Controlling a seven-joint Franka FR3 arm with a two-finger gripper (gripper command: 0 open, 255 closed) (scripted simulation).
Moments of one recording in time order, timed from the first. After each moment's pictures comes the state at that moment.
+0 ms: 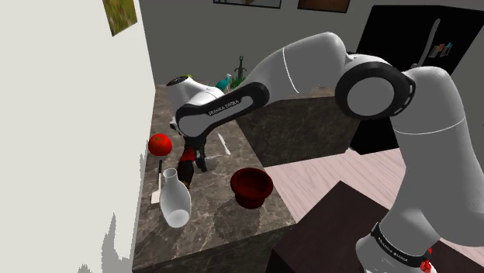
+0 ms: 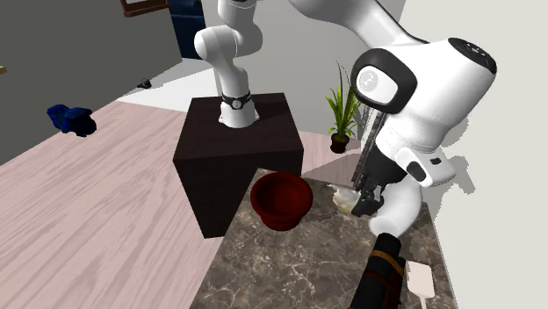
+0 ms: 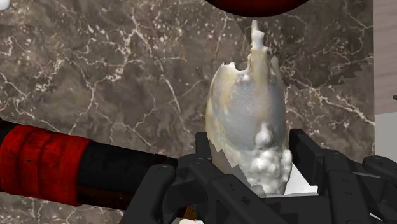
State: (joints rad) arm 0.43 0.63 0.05 -1.49 -0.16 1.97 -0.51
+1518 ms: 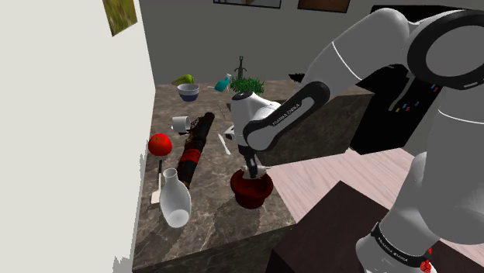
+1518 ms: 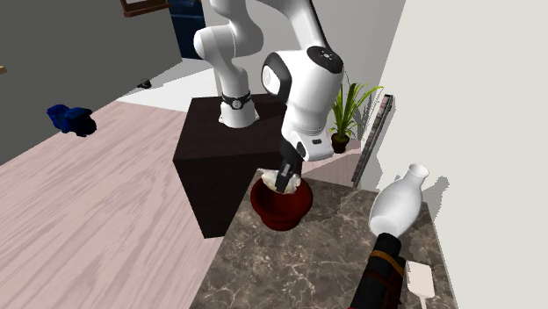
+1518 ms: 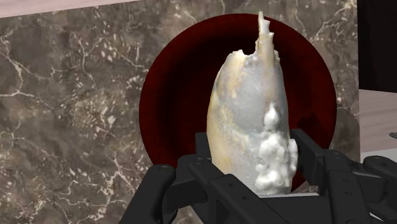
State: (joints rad) arm 0.31 0.23 -0.01 -2.24 -0.19 2.34 -0.61
